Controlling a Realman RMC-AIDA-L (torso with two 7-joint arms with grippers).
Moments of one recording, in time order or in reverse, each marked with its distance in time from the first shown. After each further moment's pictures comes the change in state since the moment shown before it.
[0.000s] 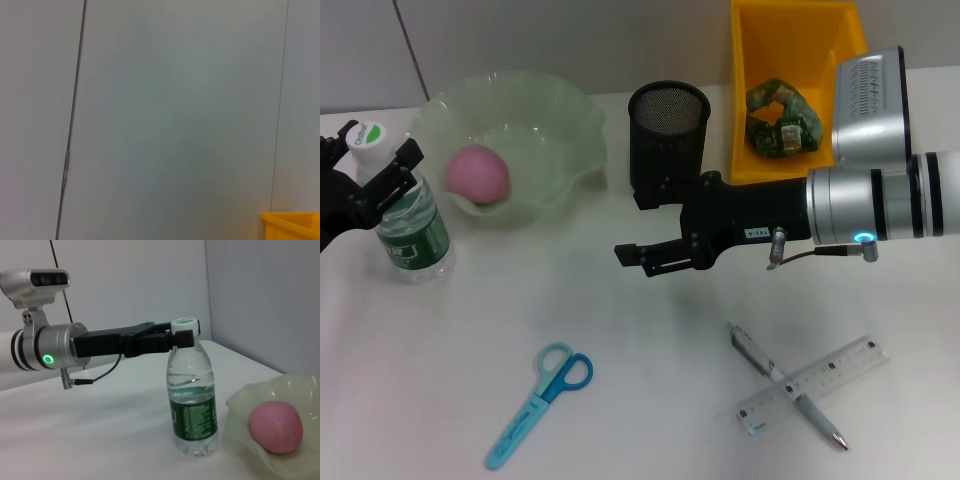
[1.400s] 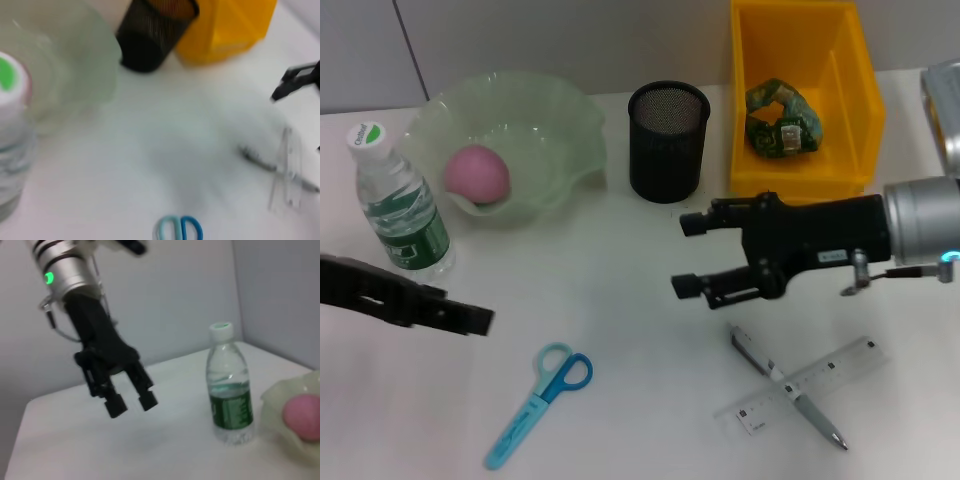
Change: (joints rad) left arm -0.011 0.004 0.609 1.242 0.750 0.503 -1.769; right arm -0.118 -0.050 0.008 -0.139 0.005 -0.226 0.071
